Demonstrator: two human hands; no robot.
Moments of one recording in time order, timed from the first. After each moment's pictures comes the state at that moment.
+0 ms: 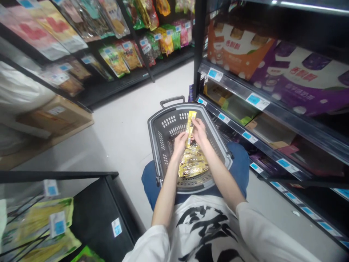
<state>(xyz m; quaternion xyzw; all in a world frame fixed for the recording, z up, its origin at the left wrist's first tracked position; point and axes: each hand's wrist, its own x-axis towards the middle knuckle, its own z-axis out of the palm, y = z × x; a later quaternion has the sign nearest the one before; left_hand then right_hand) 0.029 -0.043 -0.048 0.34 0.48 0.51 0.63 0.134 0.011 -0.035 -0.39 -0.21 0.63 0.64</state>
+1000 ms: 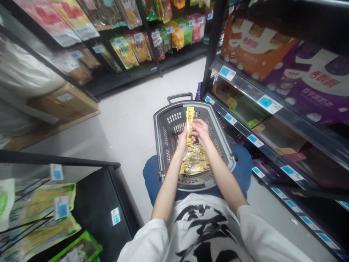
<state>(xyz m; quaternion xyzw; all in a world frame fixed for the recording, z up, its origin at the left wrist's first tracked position) 0.030 -0.041 -0.033 0.25 0.44 0.53 0.68 0.126 0.000 -0.034 -0.39 -0.29 0.65 0.59</state>
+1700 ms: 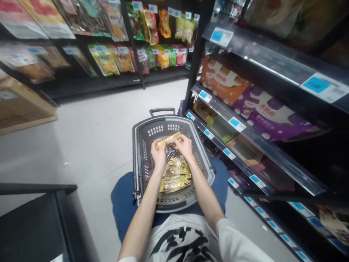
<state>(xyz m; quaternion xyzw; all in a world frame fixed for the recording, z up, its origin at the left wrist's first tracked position) 0.023 -0.041 -0.037 0.20 0.53 0.66 0.49 0.150 0.007 -0.056 -0.54 -0.57 0.37 0.49</state>
